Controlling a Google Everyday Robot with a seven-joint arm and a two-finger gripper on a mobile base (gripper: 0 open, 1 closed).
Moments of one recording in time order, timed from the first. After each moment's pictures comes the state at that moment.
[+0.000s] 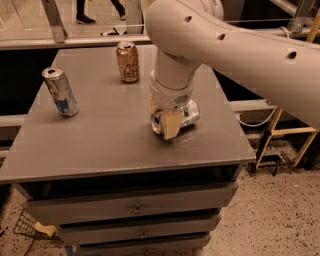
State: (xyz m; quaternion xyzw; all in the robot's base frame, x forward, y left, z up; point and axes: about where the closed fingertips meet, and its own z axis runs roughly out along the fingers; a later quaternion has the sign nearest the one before) arm 0.537 -0.008 0.838 -0.86 0.50 -0.02 0.10
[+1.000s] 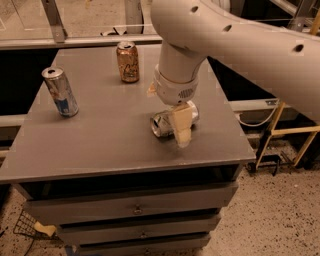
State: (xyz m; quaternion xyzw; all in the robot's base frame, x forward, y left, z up) arm 0.539 -0.016 0.848 -0.85 0.52 -0.01 0.09
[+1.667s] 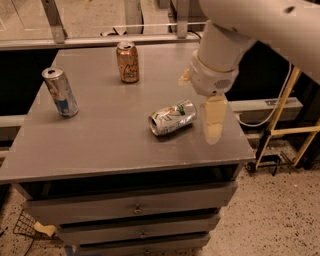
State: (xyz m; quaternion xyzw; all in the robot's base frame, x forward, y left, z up) arm 0.531 -0.078 0.878 -0.80 0.59 0.00 0.10
